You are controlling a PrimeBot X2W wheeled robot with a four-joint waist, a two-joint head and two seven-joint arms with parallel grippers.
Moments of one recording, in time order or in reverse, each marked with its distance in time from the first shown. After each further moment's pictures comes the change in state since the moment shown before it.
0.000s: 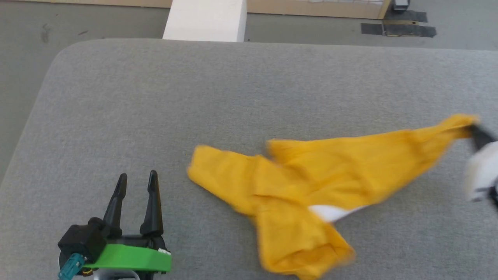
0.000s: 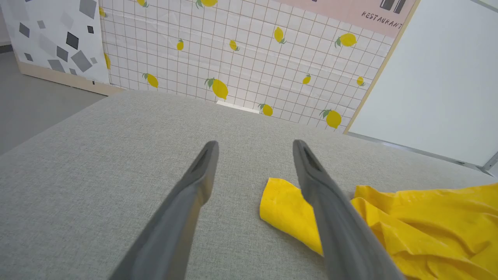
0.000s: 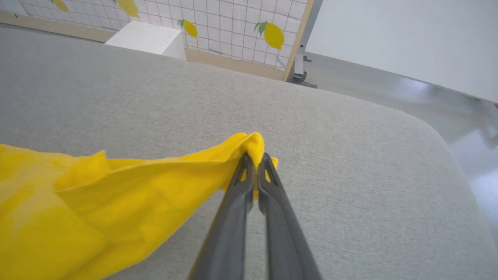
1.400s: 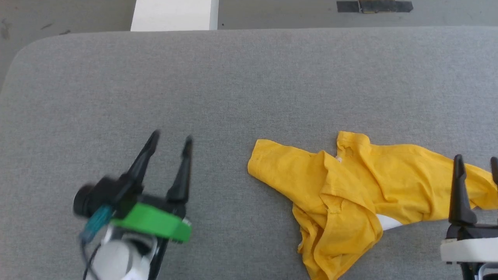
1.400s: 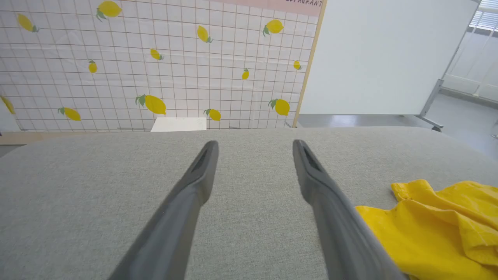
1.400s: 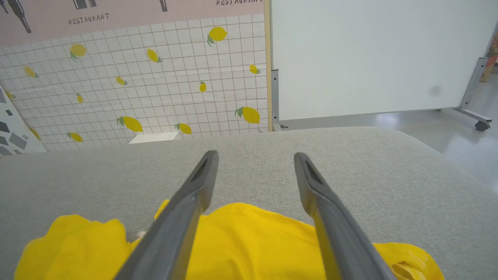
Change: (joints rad) left arm -0.149 0.100 -0.152 -0.067 0.060 -0.010 0.110; right arm 0.370 0.295 -0.101 -0.268 -0.016 0.000 -0.593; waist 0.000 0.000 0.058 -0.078
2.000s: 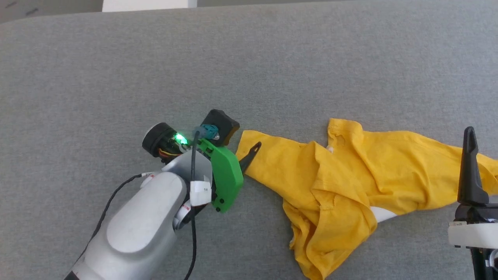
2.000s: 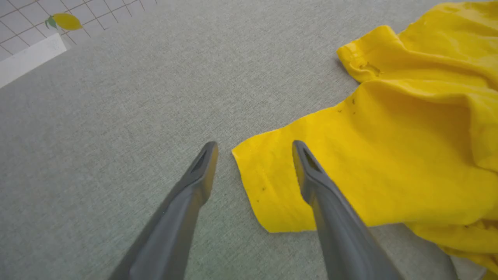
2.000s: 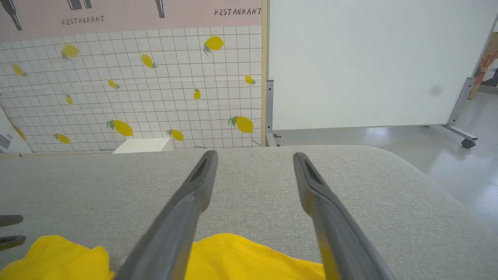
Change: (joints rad) left arm -0.505 0.153 -0.519 0.313 -0.181 -0.008 0.490; right arm -0.054 0.000 0.004 -0.153 -0.019 0.000 0.095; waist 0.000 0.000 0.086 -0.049
